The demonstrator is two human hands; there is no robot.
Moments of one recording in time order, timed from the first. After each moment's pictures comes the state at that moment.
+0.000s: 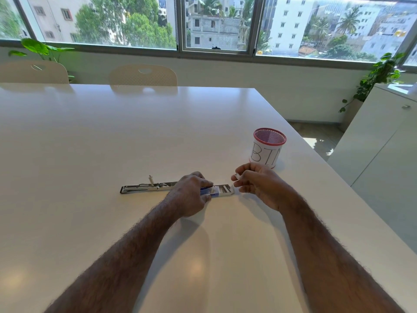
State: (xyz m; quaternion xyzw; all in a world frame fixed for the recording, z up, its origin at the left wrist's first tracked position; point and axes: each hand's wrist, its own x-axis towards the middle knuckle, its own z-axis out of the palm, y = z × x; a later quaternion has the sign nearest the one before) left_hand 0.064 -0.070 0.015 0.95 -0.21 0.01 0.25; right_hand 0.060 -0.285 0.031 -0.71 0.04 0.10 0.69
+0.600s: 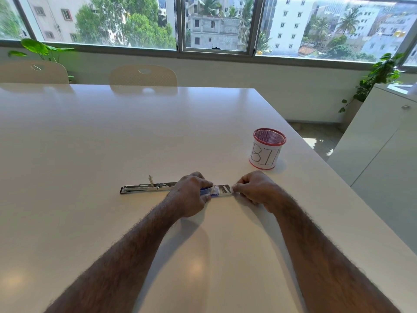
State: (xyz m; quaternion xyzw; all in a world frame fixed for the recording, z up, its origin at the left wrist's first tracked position) left_hand 0.063 -0.069 0.016 0.95 -0.21 0.01 0.25; right_hand 0.063 -0.268 0.029 -0.88 0.15 0.11 0.43
